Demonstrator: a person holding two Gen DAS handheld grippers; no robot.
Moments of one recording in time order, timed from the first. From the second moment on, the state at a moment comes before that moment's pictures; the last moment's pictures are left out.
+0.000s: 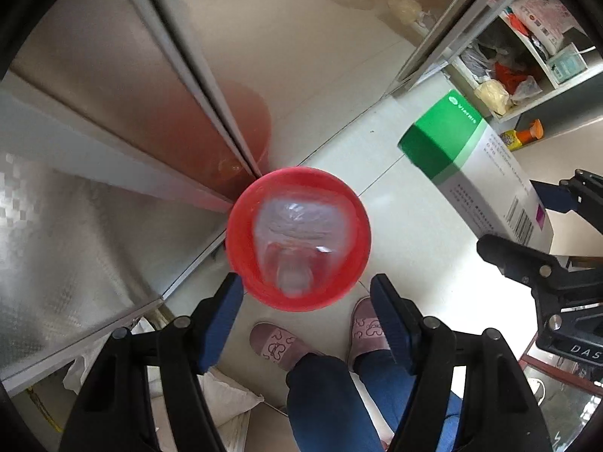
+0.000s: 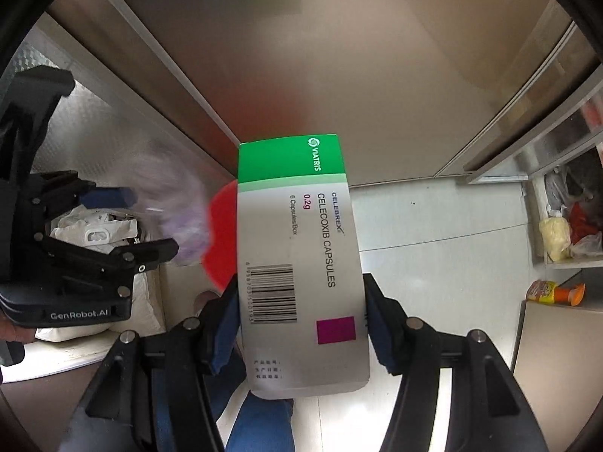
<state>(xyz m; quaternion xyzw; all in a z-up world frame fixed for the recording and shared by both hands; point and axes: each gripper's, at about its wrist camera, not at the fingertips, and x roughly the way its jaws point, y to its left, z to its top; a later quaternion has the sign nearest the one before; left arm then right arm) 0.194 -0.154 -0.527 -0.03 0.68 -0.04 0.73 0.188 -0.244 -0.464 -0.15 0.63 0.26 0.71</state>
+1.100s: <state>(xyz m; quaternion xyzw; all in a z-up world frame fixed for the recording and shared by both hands) 0.147 -0.102 -0.534 -0.06 0.69 0.01 0.72 0.162 -0.168 -0.501 -0.21 0.63 0.29 0.69</state>
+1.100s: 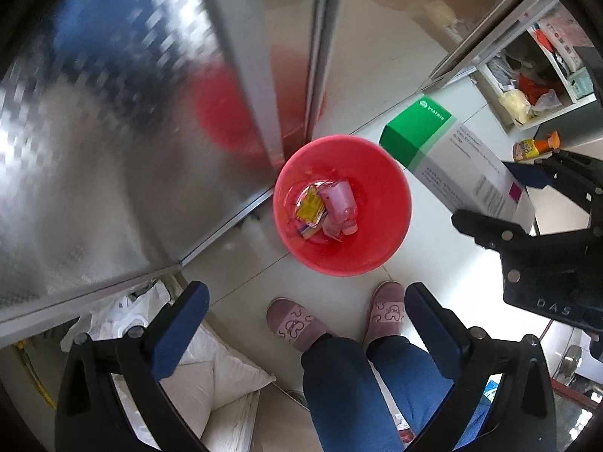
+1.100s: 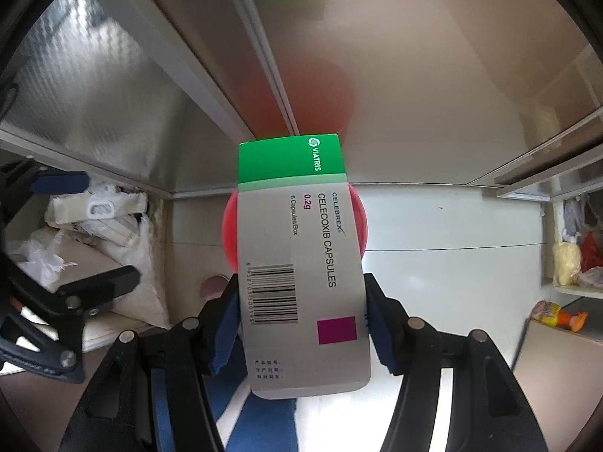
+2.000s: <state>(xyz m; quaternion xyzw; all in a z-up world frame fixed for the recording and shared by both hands) 0.105 -0.102 -0.310 -0.08 0.60 0.06 0.79 0.151 -0.197 -0.279 -0.20 0.55 0.28 0.76</state>
